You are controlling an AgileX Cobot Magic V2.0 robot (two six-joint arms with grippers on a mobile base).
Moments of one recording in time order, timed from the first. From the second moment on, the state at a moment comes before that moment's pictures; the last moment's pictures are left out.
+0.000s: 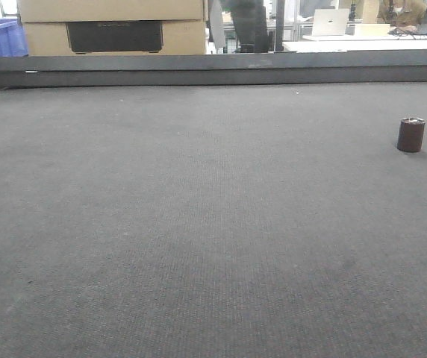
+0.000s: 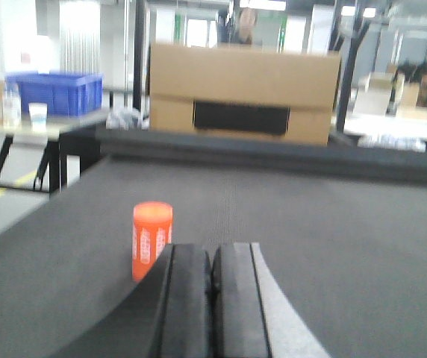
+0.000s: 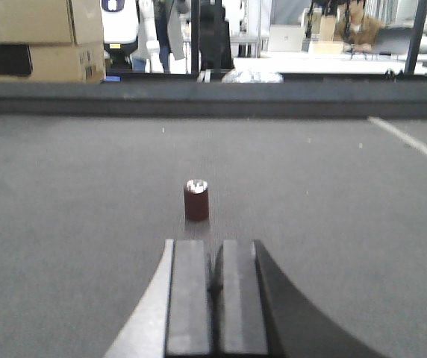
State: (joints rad) left arm -0.06 0.00 0.00 0.04 -0.07 -0.08; right arm 0.01 0.00 0.00 0.11 0.07 -0.06
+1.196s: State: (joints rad) left arm -0.09 0.39 -0.64 0.04 0.33 -0.08; right arm 0.01 0.67 -0.55 0.11 0.07 -0.06
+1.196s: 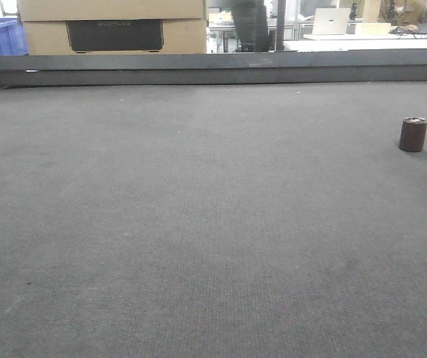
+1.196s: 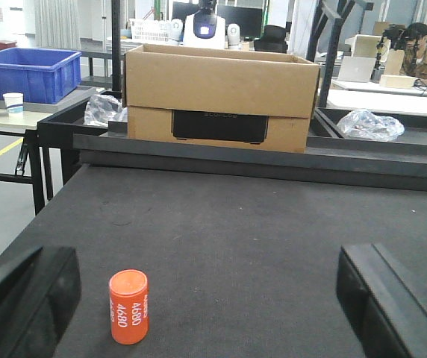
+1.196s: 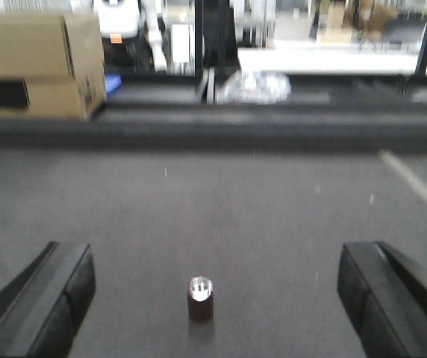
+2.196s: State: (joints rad) left arm -0.09 0.43 -0.64 0.04 0.34 -0.08; right arm 0.01 1.80 -0.73 0.06 -0.83 -0.06
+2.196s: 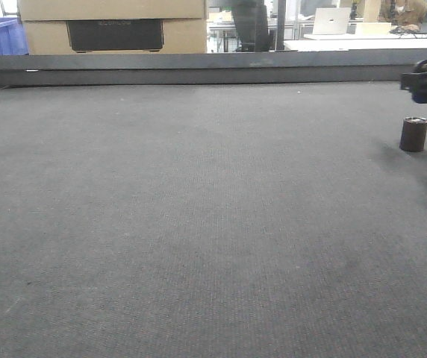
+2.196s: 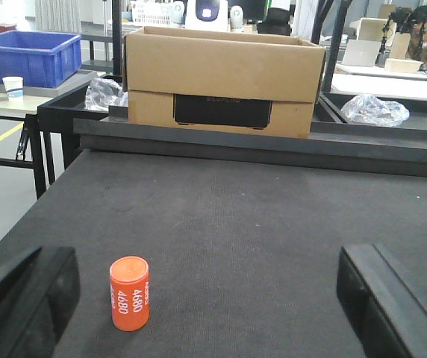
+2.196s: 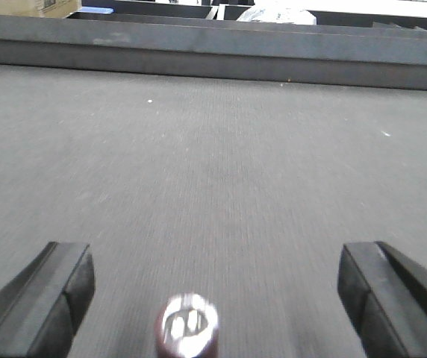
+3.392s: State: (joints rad) left arm -0.09 0.43 -0.64 0.04 0.36 -0.08; right arm 0.01 1.96 -0.88 0.05 -0.80 -0.06
